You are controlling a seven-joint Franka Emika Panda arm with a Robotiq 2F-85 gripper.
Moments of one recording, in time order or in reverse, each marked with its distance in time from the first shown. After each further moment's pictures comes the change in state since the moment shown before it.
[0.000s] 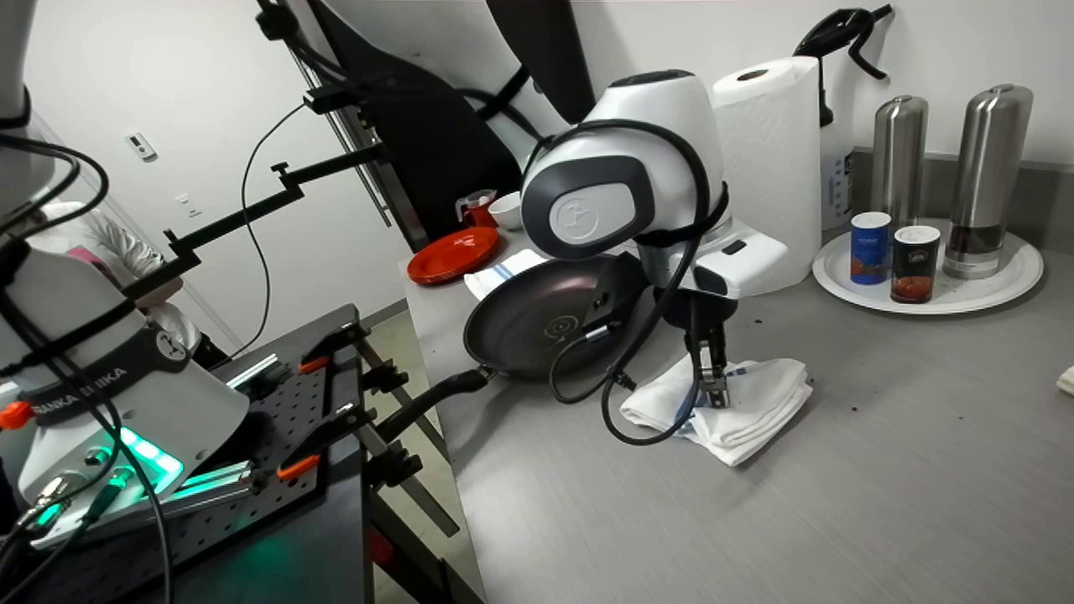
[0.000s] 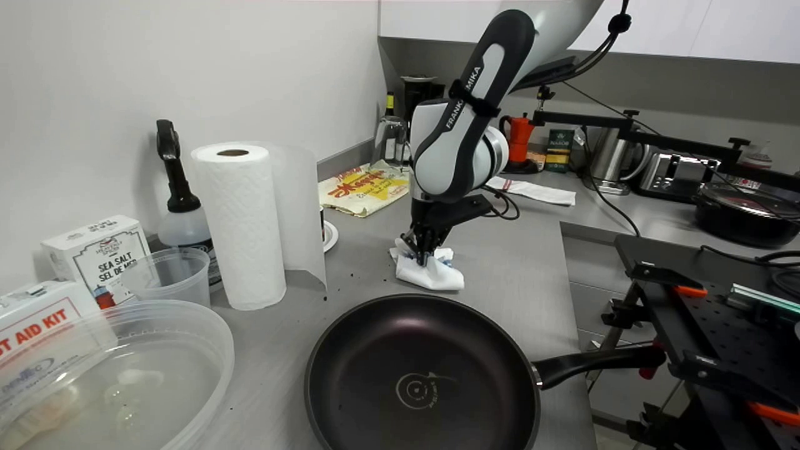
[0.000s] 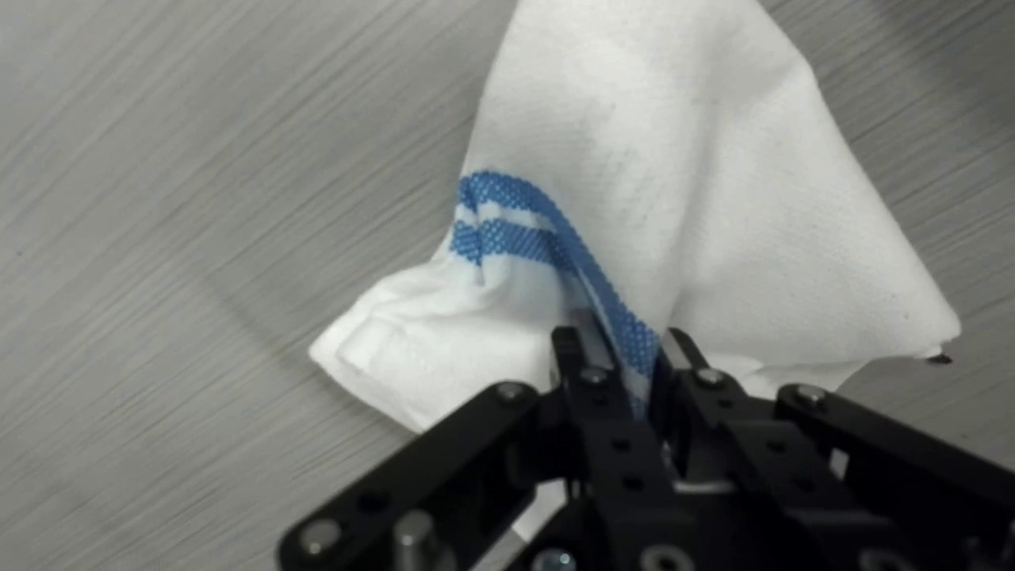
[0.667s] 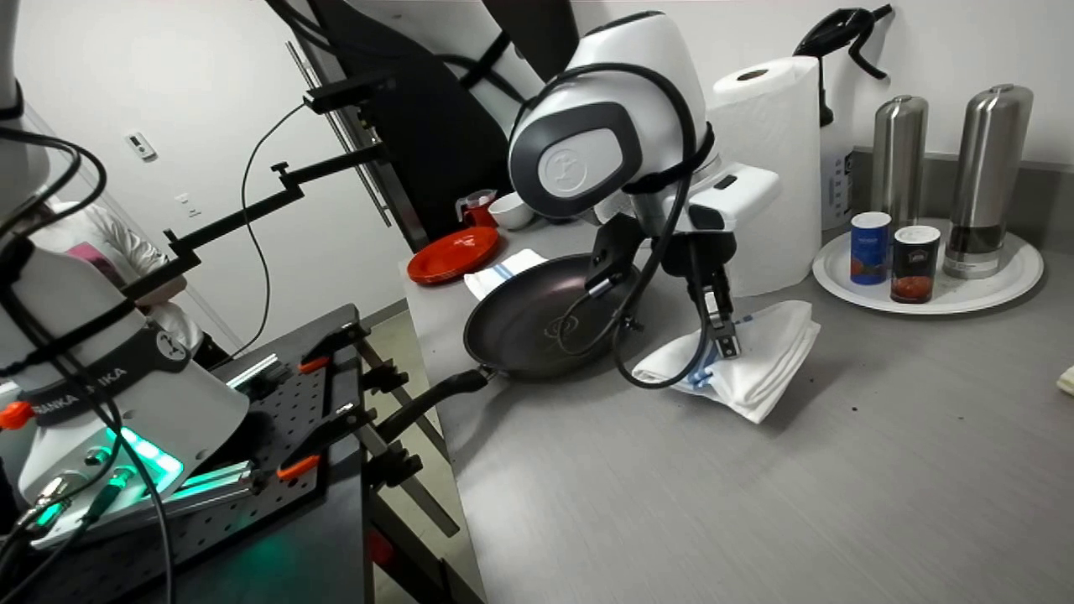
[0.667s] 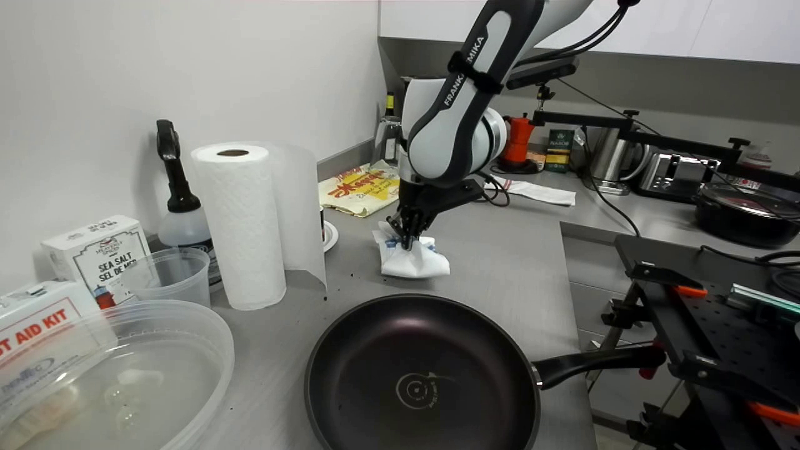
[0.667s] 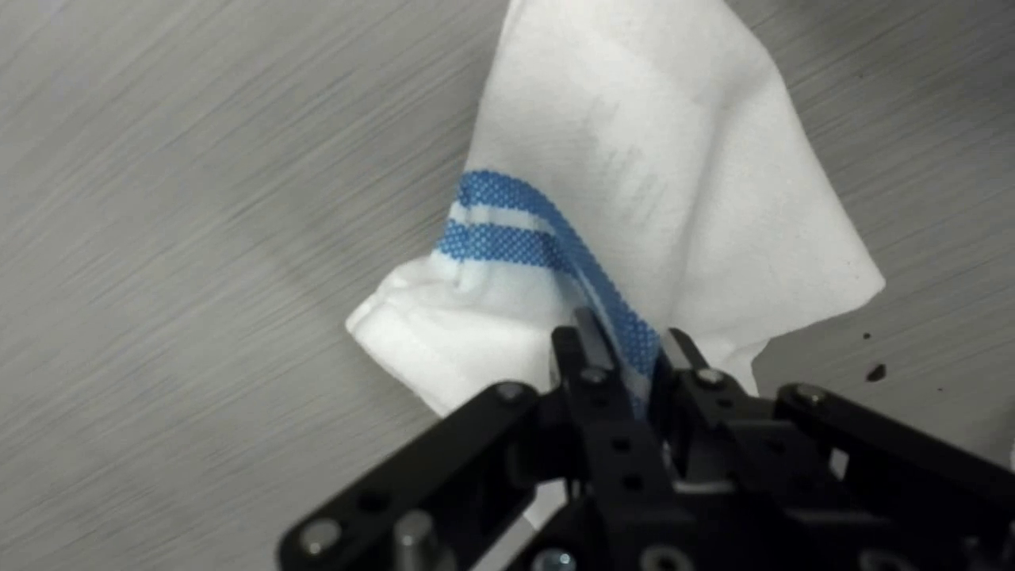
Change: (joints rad) arm 0.065 -0.082 -0.021 -0.047 -0.004 0.060 -0.012
